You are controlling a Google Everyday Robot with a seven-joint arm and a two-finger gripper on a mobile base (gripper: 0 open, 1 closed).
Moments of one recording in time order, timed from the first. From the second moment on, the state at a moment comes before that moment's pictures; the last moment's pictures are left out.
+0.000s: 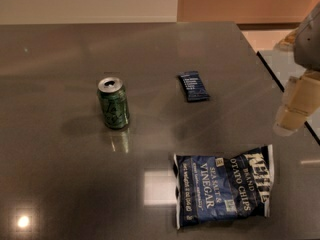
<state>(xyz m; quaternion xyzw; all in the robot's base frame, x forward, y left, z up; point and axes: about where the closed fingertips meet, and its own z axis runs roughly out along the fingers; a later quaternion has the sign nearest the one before) 0.438 -0.217 0.976 -0.60 0.78 -0.03 0.16</state>
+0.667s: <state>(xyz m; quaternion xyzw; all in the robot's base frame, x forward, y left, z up) 0.461 -0.196 0.973 -0.61 0.77 -0.03 0.17</state>
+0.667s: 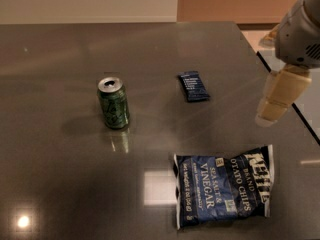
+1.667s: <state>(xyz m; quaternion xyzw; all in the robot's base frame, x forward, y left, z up) 0.524 -0.073 0.942 -0.63 0.73 0.09 0.25</state>
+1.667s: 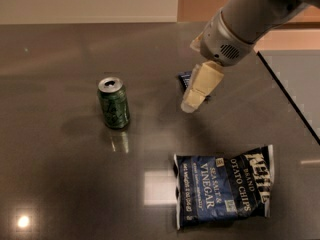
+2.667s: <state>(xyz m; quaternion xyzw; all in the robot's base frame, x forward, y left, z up) 0.534 0.043 0.926 -0.66 0.66 0.17 0.30</state>
